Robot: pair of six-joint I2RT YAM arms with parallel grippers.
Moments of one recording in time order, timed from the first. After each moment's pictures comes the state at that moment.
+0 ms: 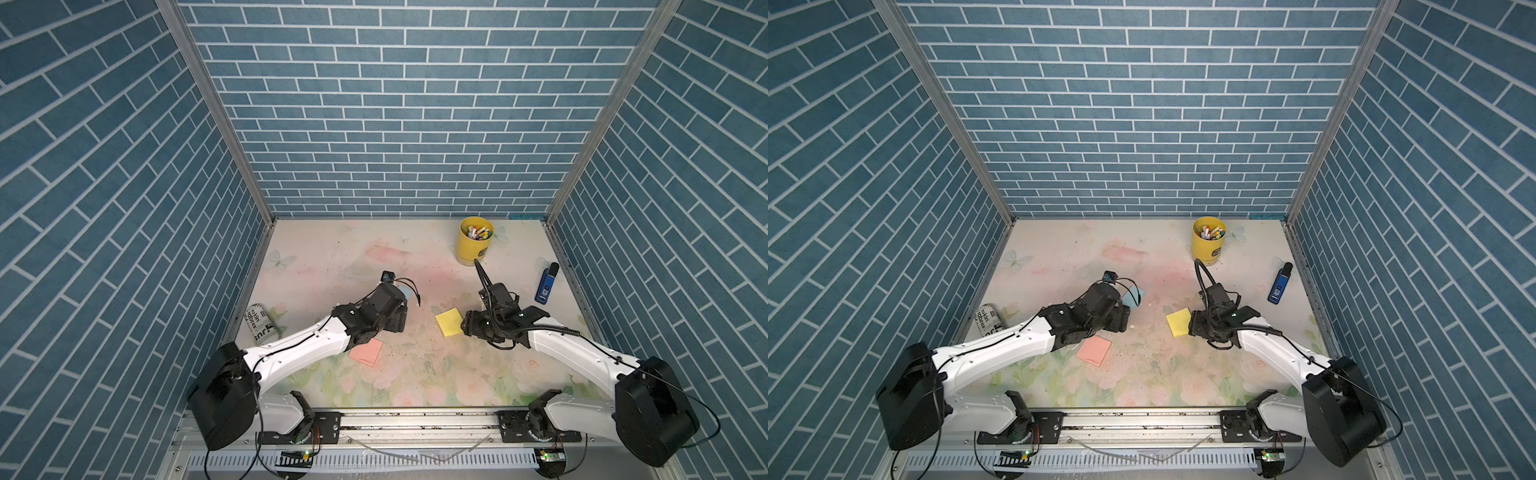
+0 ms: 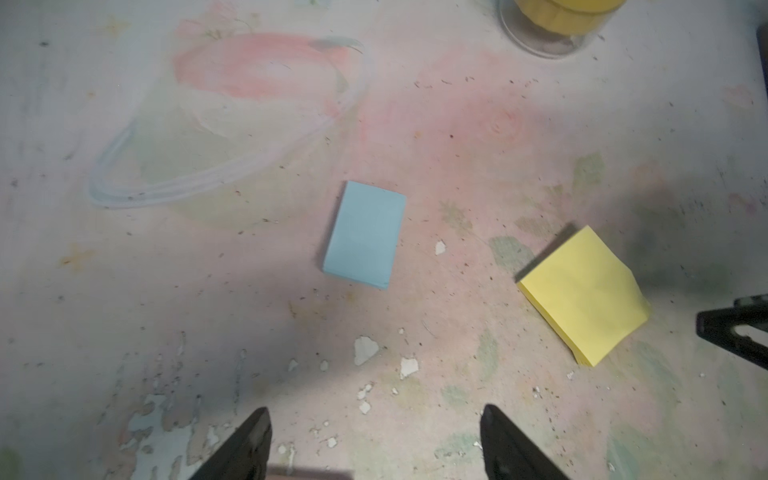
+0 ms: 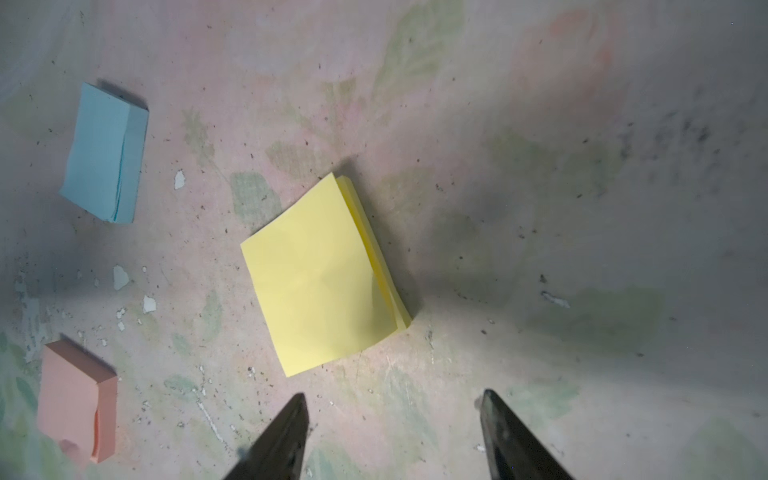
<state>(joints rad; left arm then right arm) -0.86 1.37 0.87 -0.39 -0.28 -0.49 0.54 1.25 0.66 -0.50 -0.10 0.68</state>
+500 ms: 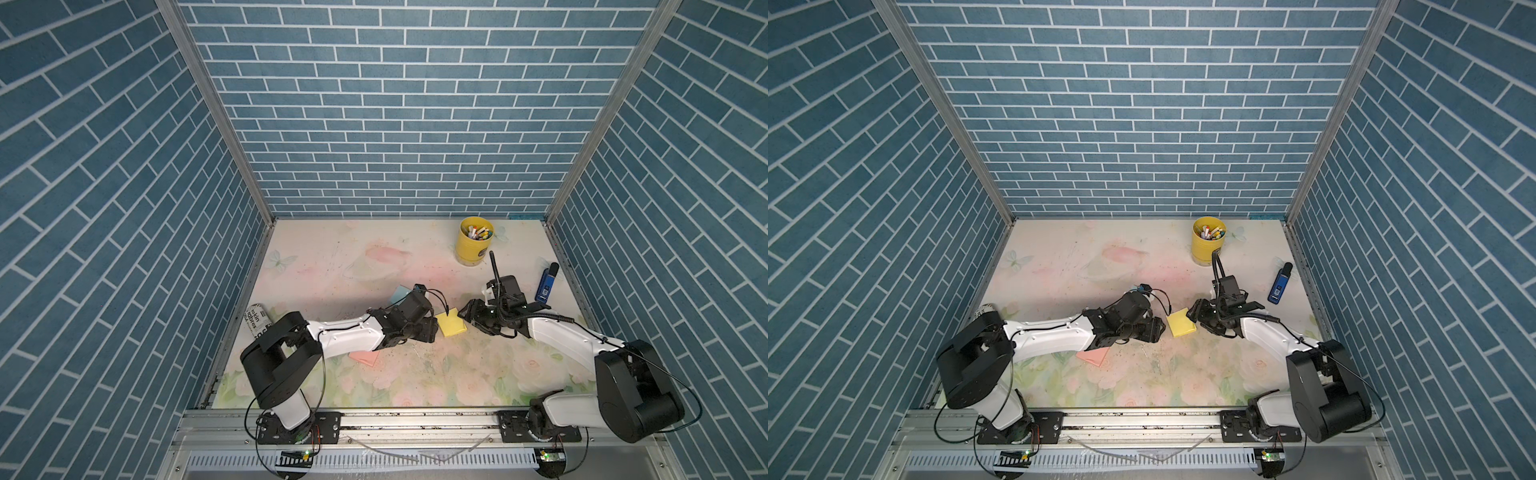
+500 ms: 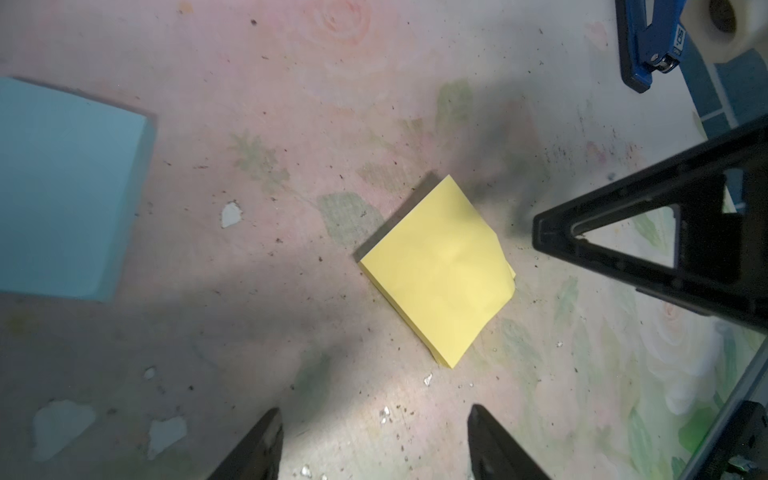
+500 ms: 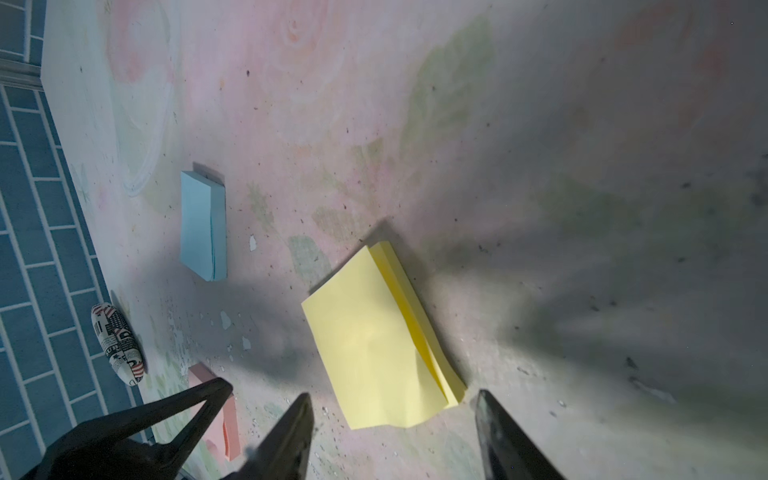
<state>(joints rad) -0.95 1.68 0.91 -0.08 -0.01 -0.64 0.39 1.36 0.65 -0.30 -0.36 0.76</state>
